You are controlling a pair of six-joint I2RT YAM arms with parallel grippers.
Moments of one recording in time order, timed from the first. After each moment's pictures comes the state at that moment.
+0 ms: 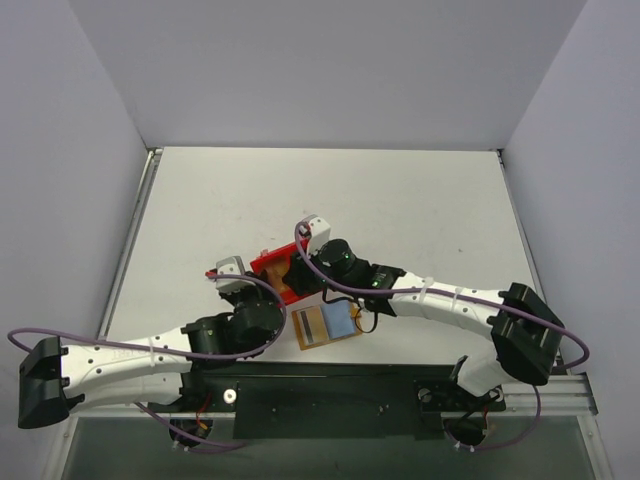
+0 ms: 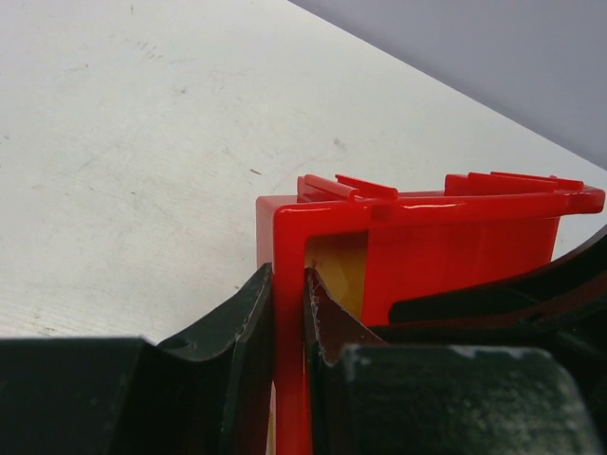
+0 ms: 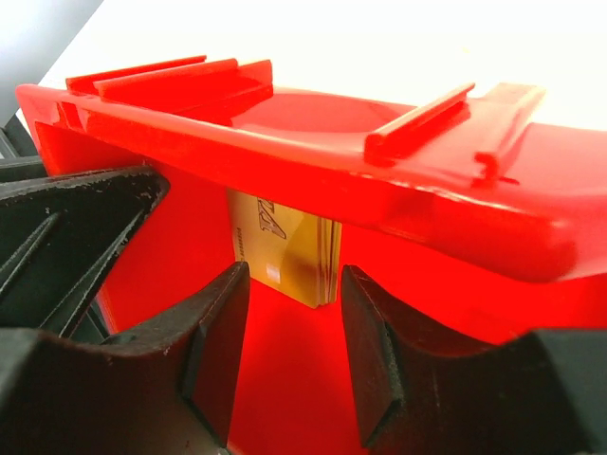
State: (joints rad) left arm -1.25 0.89 0.52 -0.11 -1.30 -0.91; right arm 1.00 1.48 0.91 0.11 0.06 0.39
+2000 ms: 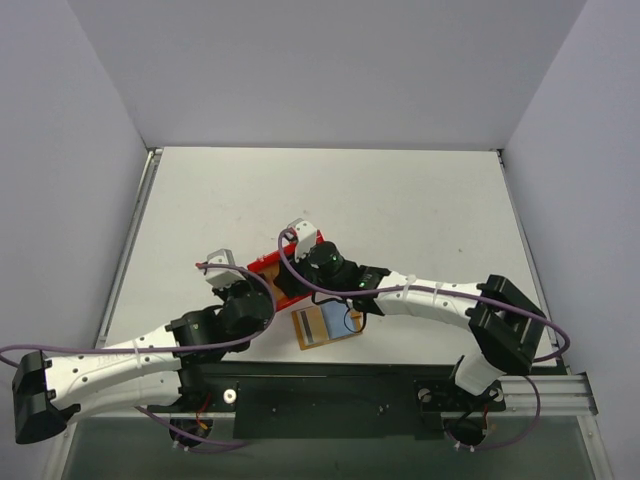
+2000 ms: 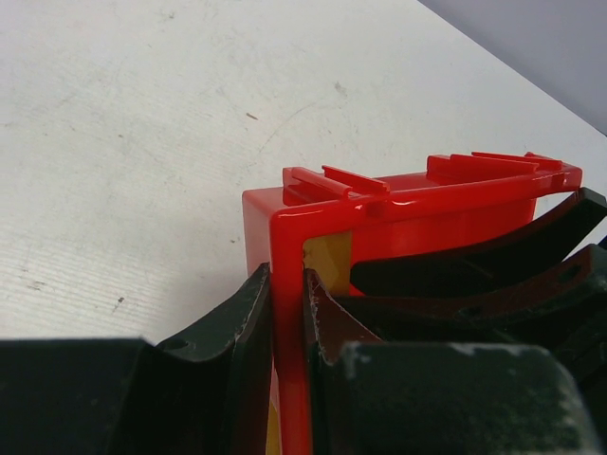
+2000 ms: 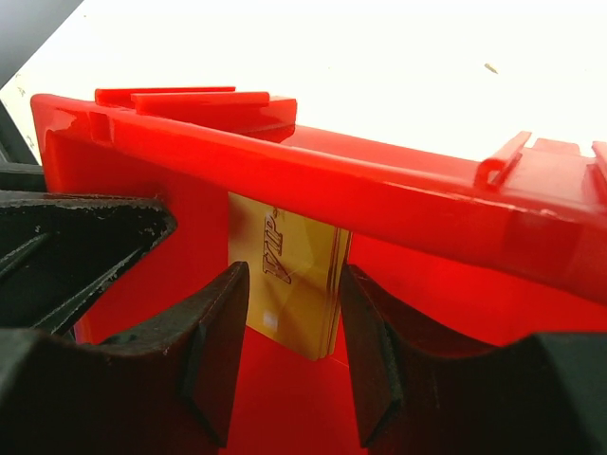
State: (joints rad) left arm -1.17 0.82 0.58 -0.35 -1.07 -1.09; right arm 1.02 1.58 0.93 0.19 0.06 0.32
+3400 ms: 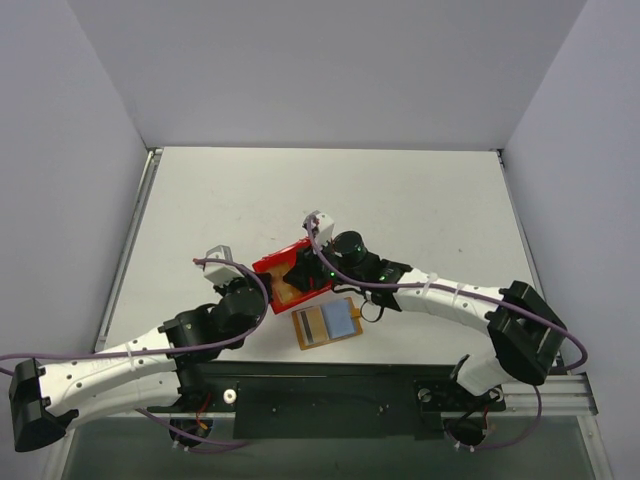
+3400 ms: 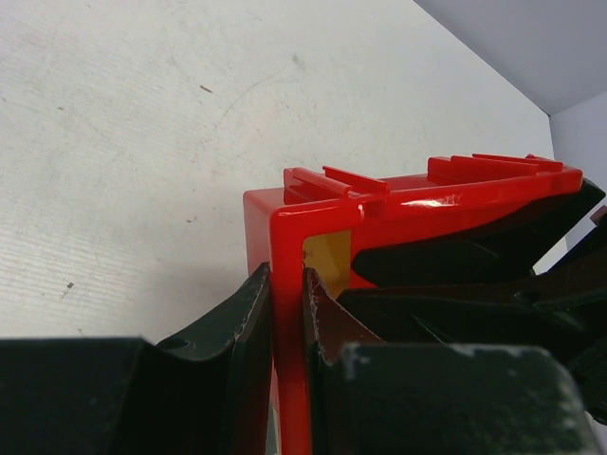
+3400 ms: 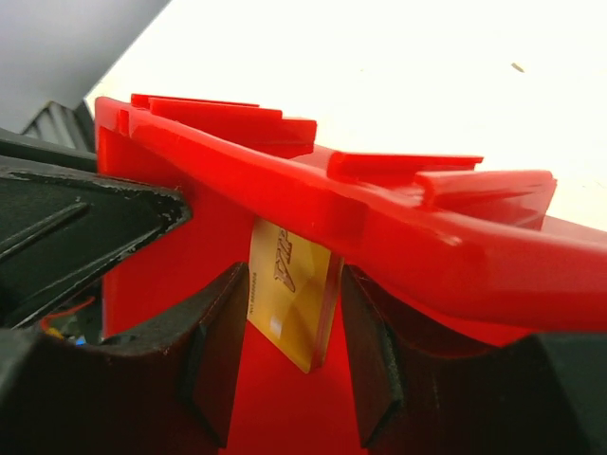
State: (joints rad) left arm -1.12 0.78 0.58 -0.32 -0.93 -1.09; right arm 0.91 1.49 0.84 0.27 -0.21 0.39
